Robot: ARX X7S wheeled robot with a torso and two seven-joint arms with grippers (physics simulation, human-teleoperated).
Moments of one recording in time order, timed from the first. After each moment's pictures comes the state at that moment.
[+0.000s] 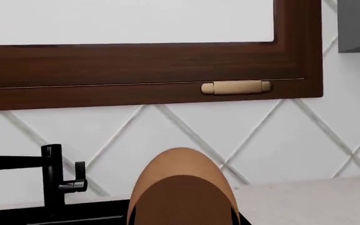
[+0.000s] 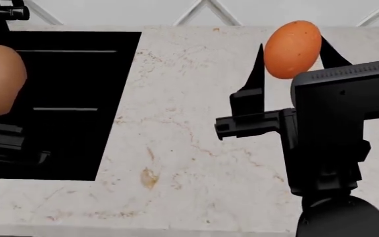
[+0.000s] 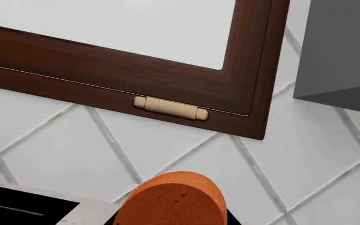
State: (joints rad) left arm -0.48 -0.39 0.13 0.63 -0.52 -0.68 -0.31; right arm 0.67 0.46 -0.20 -0.57 0.43 0.77 0.31
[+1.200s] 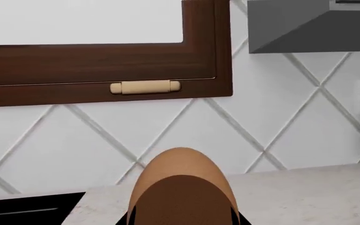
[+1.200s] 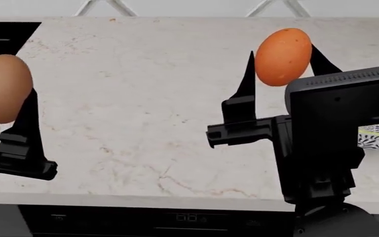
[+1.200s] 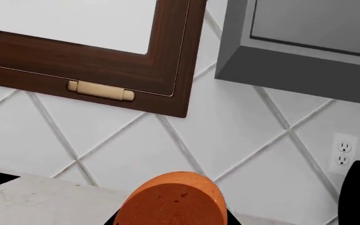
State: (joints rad) left arm -0.45 -0.41 0.15 0.62 -0.53 -0.64 -0.31; right arm 0.66 0.45 -0.19 -0.61 0.48 0.80 0.33
